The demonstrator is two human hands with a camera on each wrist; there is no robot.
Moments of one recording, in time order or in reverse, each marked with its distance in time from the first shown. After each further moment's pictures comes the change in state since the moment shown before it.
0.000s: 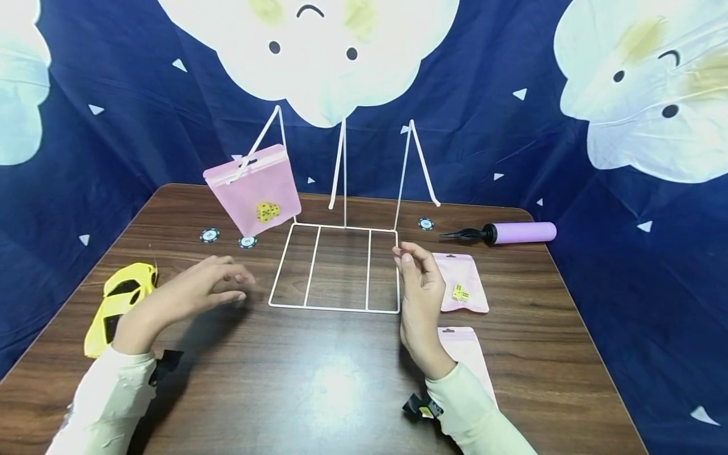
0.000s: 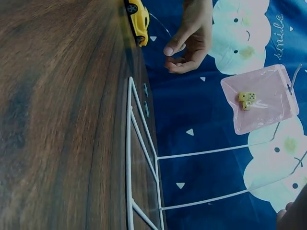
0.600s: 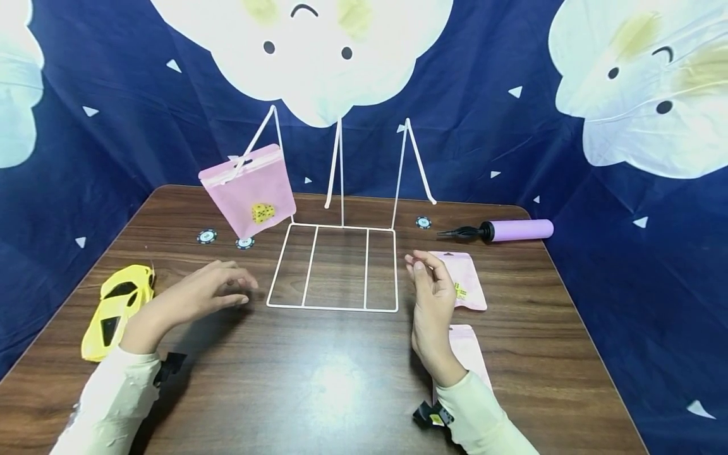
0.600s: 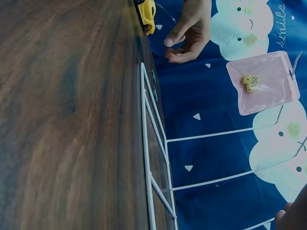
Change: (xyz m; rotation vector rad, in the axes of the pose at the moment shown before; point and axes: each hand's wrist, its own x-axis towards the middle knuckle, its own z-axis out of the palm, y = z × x) left_hand 0.006 -0.004 0.012 -0.024 -0.022 0.026; right_hand -0.003 -0.002 -0.026 -0.035 0.036 -0.014
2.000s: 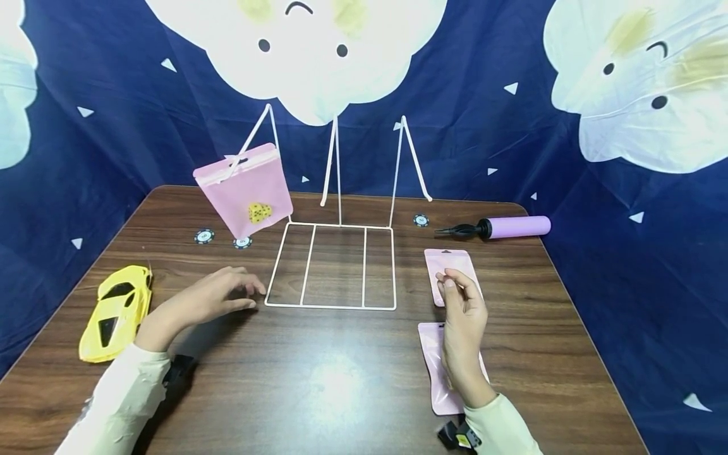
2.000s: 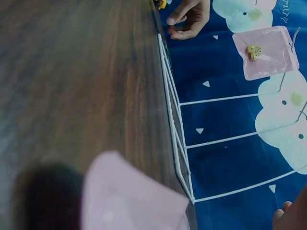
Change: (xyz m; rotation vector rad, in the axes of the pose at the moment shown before) left_hand 0.010 -0.022 0.028 -0.045 0.006 0.107; right_hand -0.009 -0.014 -0.054 -0.017 0.105 0.014
